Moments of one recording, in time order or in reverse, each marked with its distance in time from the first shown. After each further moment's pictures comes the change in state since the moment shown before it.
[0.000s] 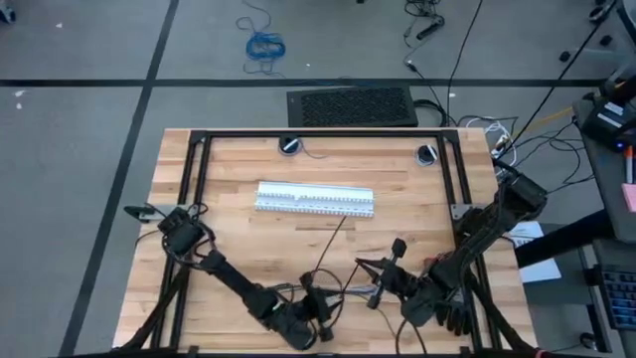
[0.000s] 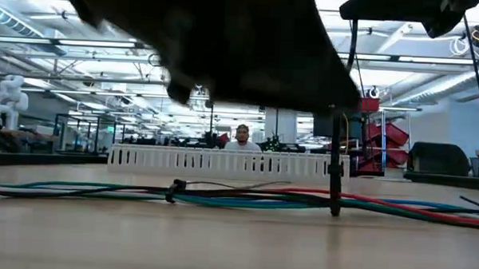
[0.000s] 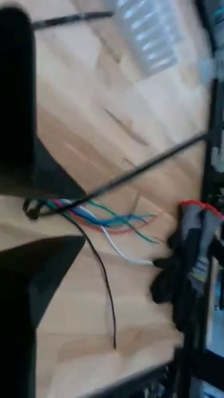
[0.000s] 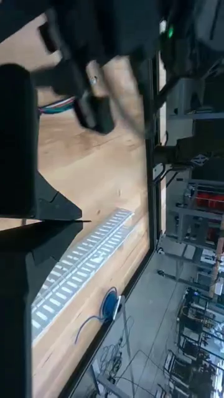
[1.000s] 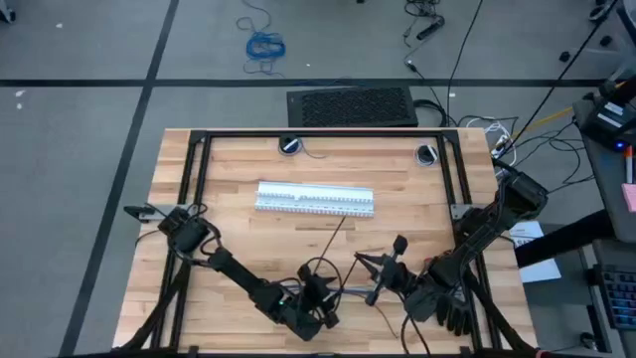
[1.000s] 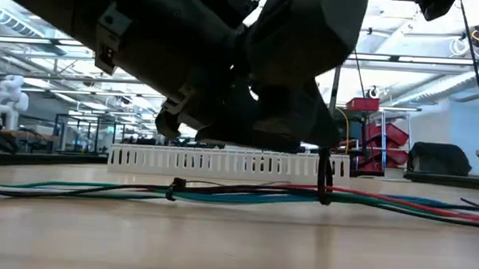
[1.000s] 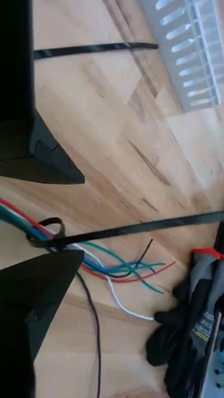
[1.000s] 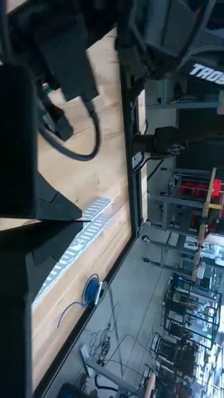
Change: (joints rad) left arm 0.031 0.012 0.000 -0.107 -0.054 -0.216; right arm -0.016 -0.016 0.000 0.157 0.057 -0.168
